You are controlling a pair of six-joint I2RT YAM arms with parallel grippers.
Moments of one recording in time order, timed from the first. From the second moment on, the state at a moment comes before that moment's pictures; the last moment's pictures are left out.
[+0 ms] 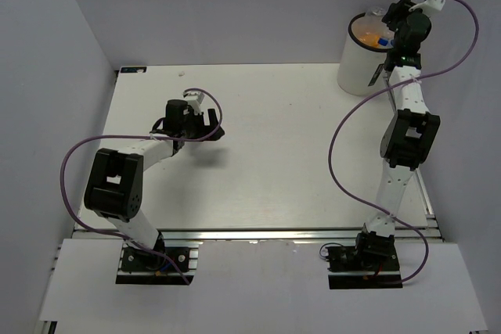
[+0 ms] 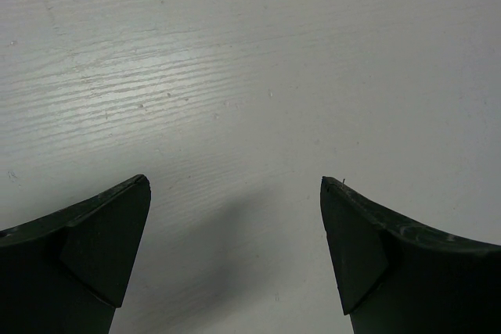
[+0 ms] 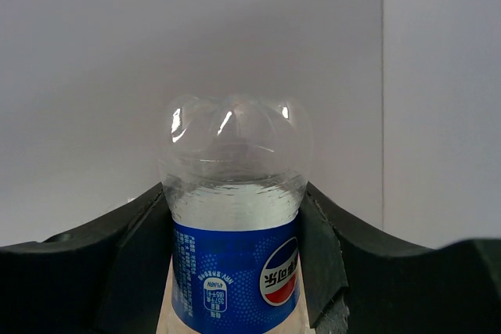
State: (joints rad) left arm -0.22 1.66 0.91 0.12 0.31 -0.25; right arm -0.16 2.29 2.18 0.31 0.08 0.26
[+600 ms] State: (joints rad) left arm -0.22 1.66 0.92 0.10 0.29 -0.24; right arm -0.16 2.30 2.10 0.43 0.10 0.29
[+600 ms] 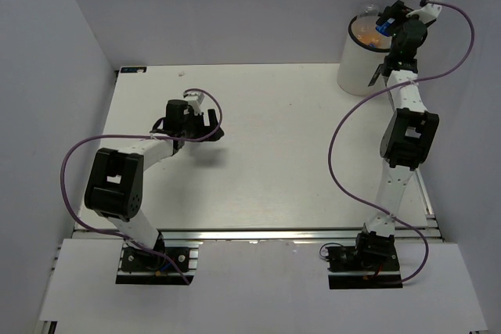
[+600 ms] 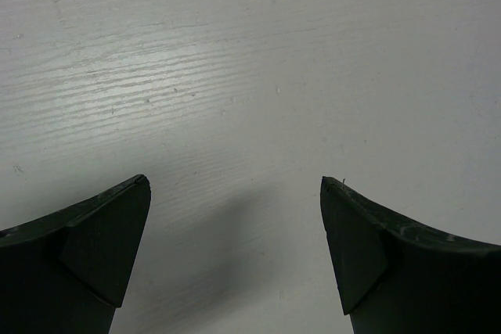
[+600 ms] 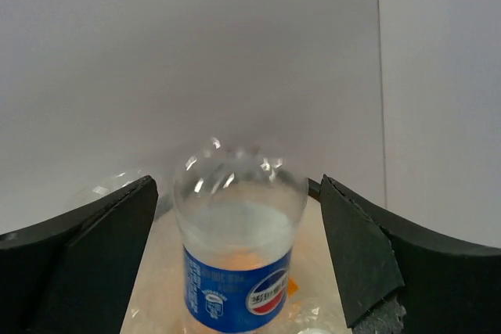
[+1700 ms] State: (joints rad) left arm -0.22 1.41 0.85 0.10 0.03 -0.36; right arm -0.16 1.20 0.76 0.20 -0.02 0.45
